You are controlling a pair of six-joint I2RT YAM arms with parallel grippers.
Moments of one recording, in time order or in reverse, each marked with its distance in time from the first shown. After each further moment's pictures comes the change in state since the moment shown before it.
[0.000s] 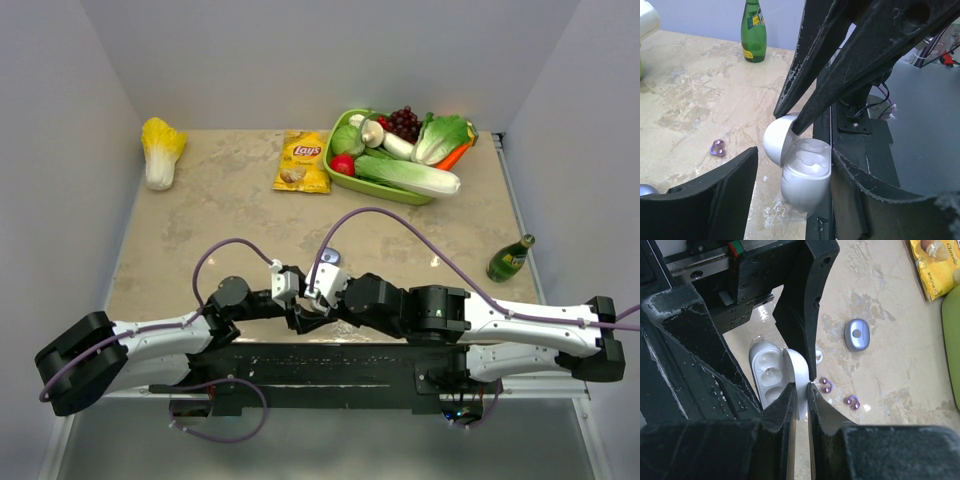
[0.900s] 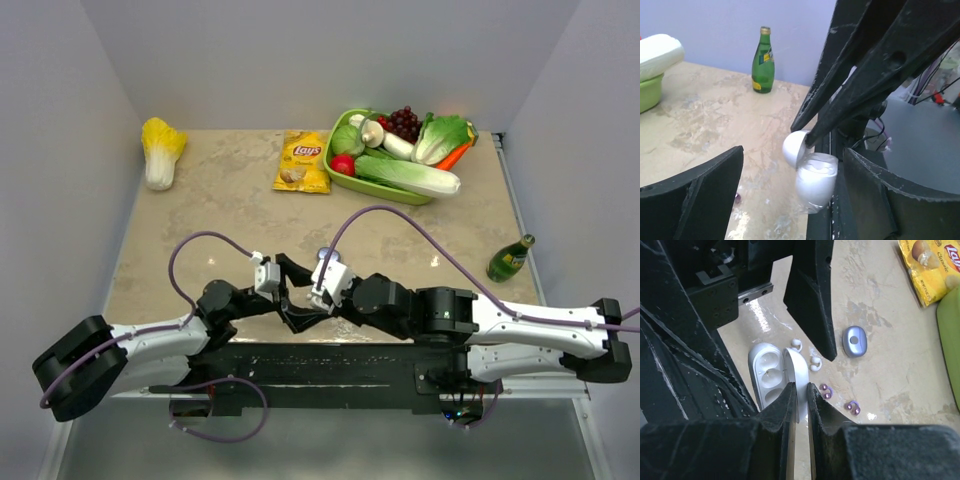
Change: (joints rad) left arm 0.052 -0.021 -0.036 0.196 -0.005 -0.159; right arm 0.003 -0.046 -0.023 0.042 0.024 0.010
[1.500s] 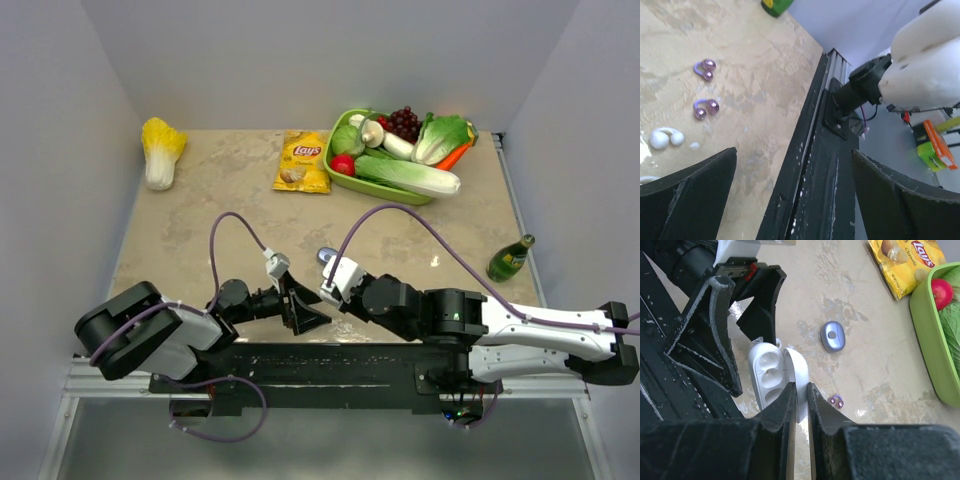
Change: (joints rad) left arm 0.064 0.314 -0.085 0.127 -0.030 -0.373; right arm 0.000 -0.048 -0.028 0.002 0.090 -0.011
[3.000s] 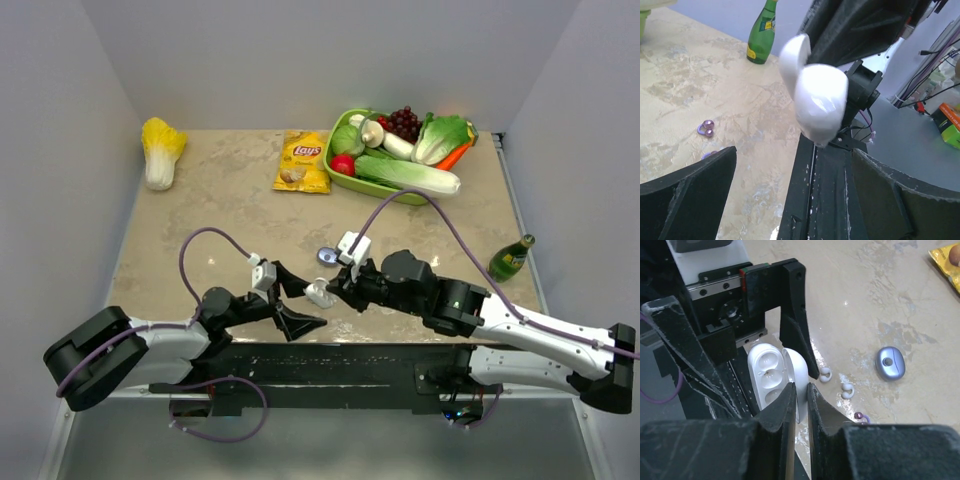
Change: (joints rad) left arm -0.024 -0.217 -0.039 0.012 0.020 0.212; right arm -0.278 -0.063 -0.155 0.284 -0.486 0.150
